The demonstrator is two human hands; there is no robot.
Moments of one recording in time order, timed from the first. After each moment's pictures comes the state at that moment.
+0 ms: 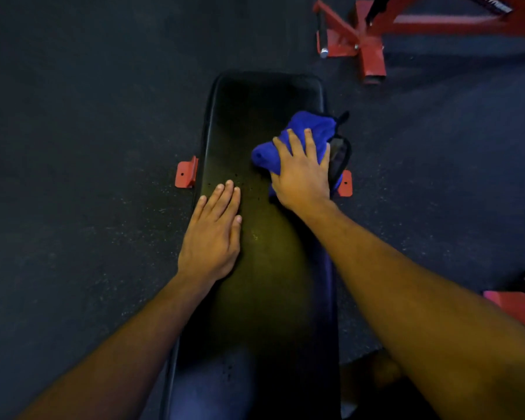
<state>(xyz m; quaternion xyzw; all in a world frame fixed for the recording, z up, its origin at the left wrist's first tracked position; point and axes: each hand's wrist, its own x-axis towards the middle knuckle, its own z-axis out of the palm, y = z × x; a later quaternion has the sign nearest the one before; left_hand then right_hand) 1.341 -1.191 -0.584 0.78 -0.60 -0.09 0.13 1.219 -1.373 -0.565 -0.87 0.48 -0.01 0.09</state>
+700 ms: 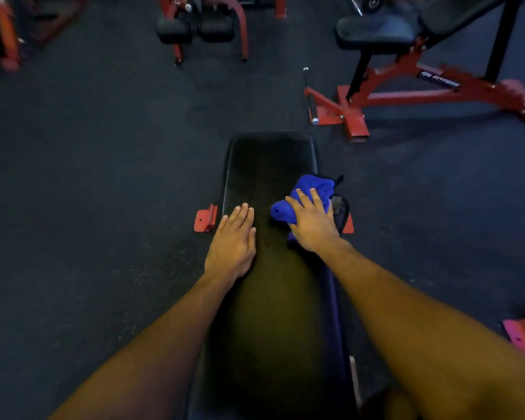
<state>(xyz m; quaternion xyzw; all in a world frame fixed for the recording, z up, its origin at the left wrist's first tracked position) 1.338 -1.186 -0.584 0.78 -0.60 -0.08 0.15 1.166 -1.307 -0.543 -0.88 0.46 -0.01 0.16</state>
